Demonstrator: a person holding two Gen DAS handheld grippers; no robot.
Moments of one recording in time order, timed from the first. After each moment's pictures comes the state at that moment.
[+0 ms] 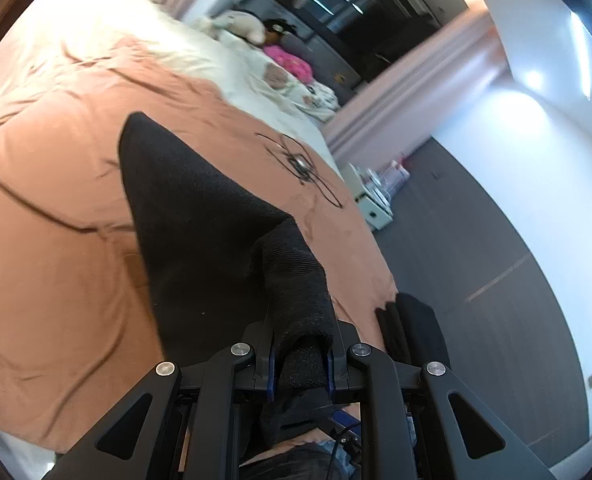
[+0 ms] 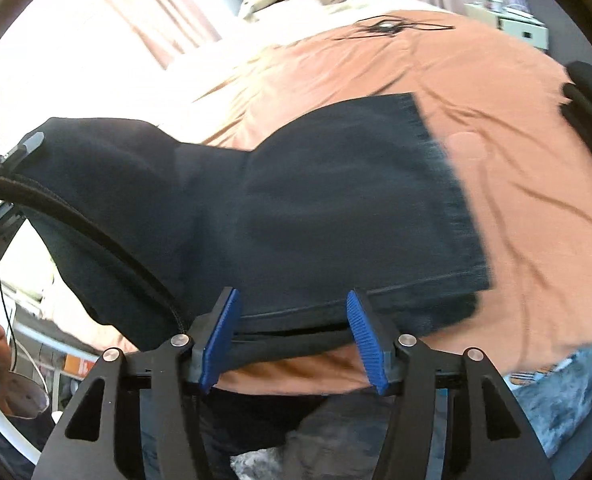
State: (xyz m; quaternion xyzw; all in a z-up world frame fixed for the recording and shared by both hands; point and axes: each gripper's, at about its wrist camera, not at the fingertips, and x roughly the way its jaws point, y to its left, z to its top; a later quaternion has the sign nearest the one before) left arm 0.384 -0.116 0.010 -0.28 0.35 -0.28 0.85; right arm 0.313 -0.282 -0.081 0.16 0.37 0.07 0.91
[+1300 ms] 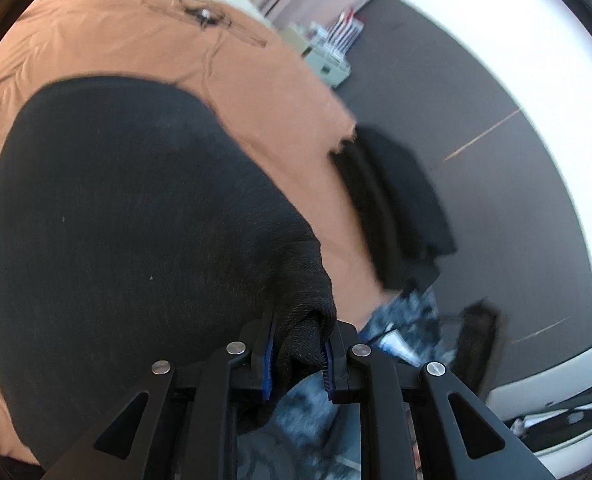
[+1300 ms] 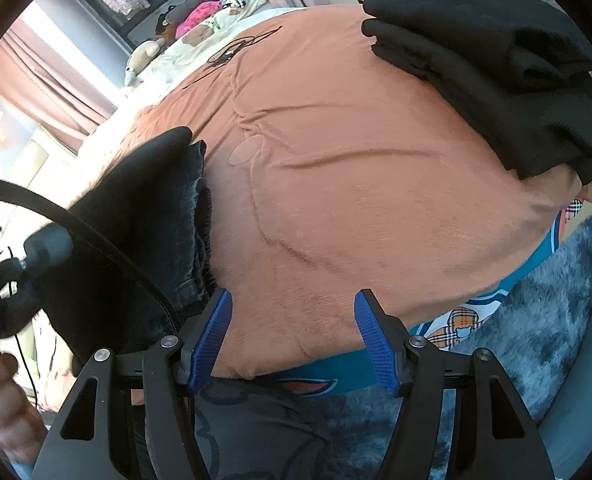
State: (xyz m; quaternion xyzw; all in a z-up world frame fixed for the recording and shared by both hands) left arm 0.373 -0.343 -0.082 -0.13 0.51 -0.39 0.76; right arm 0.230 -0.424 -0.110 0.29 0.35 -0.06 0.89
